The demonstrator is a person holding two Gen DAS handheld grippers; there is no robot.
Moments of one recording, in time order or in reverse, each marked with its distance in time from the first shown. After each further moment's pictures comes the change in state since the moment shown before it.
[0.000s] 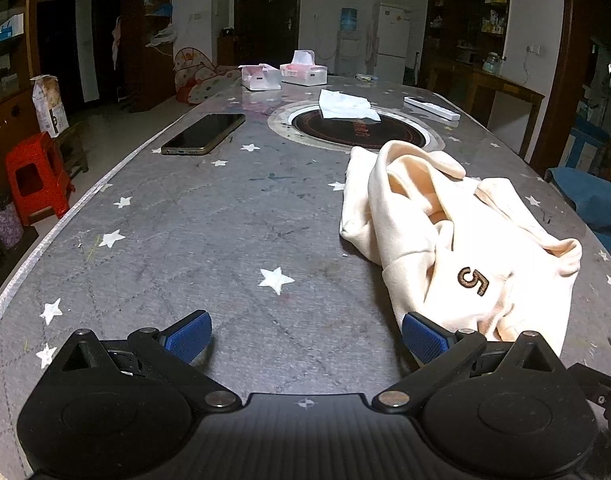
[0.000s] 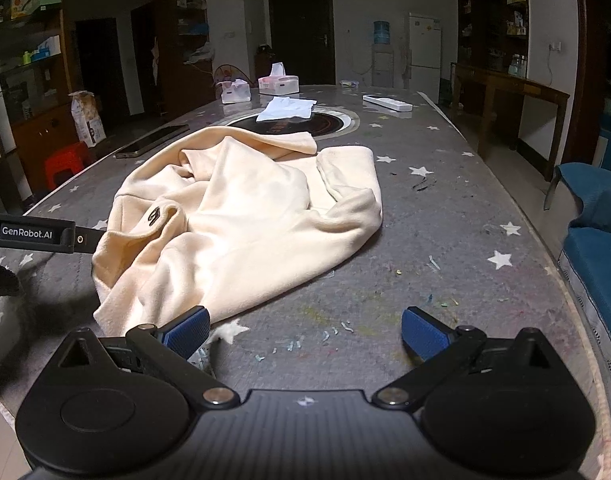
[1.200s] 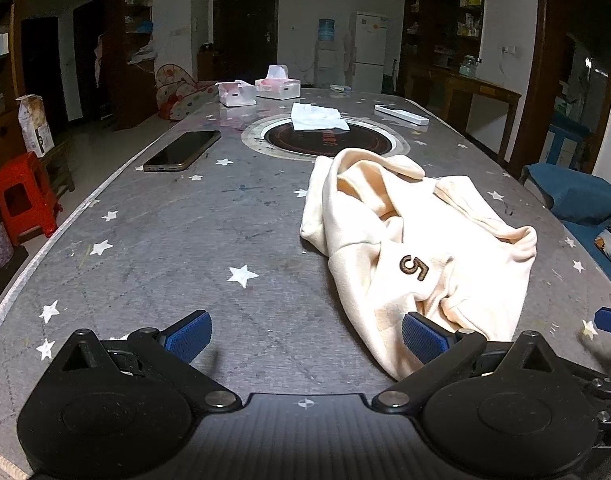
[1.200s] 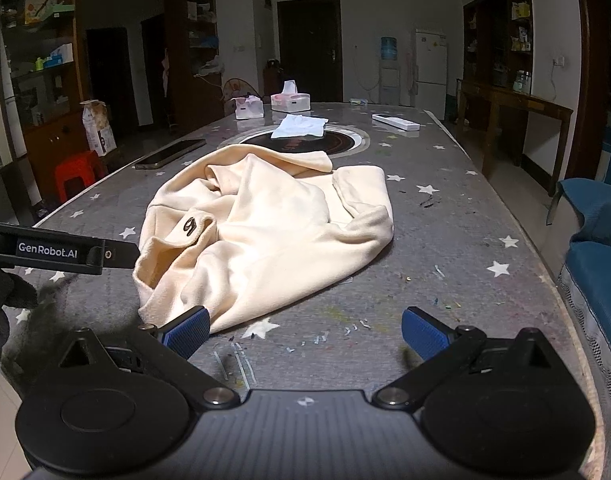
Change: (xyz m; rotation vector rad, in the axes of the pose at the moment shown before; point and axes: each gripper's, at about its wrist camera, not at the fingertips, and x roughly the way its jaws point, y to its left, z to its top) left arm -0.028 -0.021 -0.010 0.050 -0.038 -0.044; right arm -0.028 0.013 -0.004 -0.019 -0.050 0.017
